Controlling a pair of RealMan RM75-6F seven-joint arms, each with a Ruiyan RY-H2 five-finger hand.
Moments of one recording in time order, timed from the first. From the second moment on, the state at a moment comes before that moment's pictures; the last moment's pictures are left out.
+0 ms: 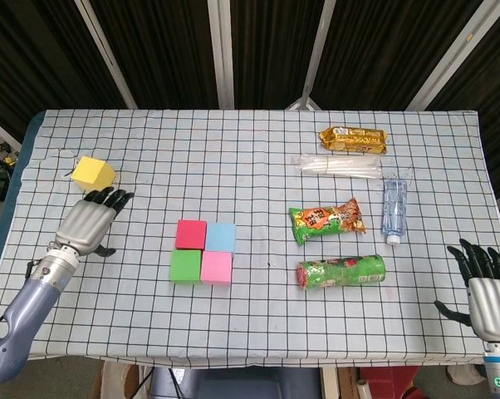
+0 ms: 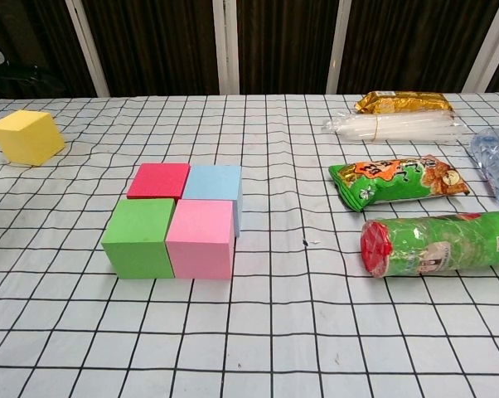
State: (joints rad) left arm -0.78 -0.98 -0.01 -1.97 0.88 1.04 0.57; right arm 0.04 -1.06 0.07 -1.73 -1.45 1.48 -0.12
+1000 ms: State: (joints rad) left arm -0.80 -1.19 0.06 -1.89 0.83 0.90 0.65; right arm 0.03 -1.05 0.08 -1.73 -1.45 1.50 -0.07
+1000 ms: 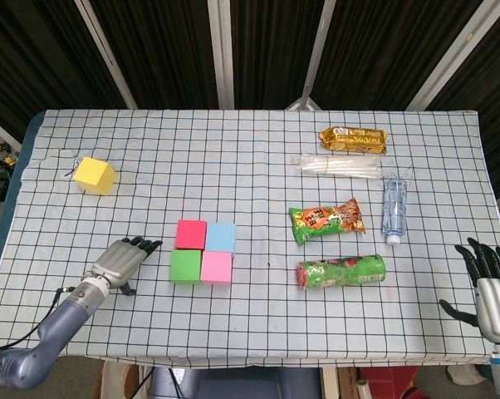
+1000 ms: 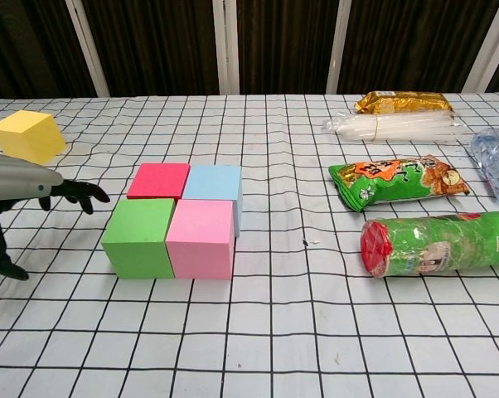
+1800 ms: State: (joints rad) left arm -0.93 -1.37 0.01 -1.90 0.70 0.96 0.78; right arm 0.03 -1.04 0.08 -1.72 -1.45 1.50 -0.04
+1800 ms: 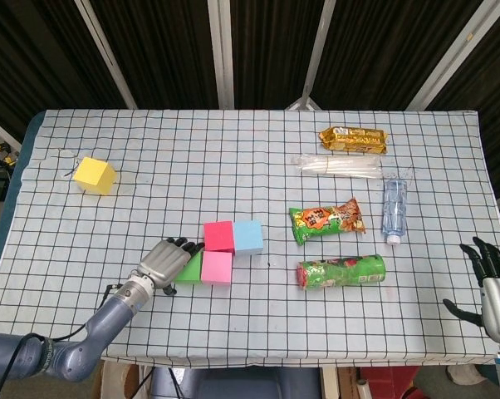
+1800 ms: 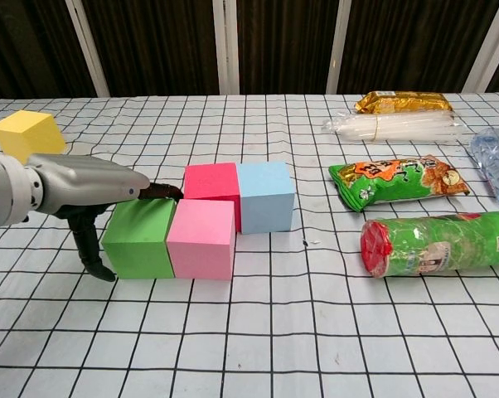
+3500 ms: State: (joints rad) left arm -0.89 -0.98 0.05 -1.85 0.56 0.77 0.58; right arm 0.04 -1.03 0.07 -1.73 -1.45 1.47 -0.04
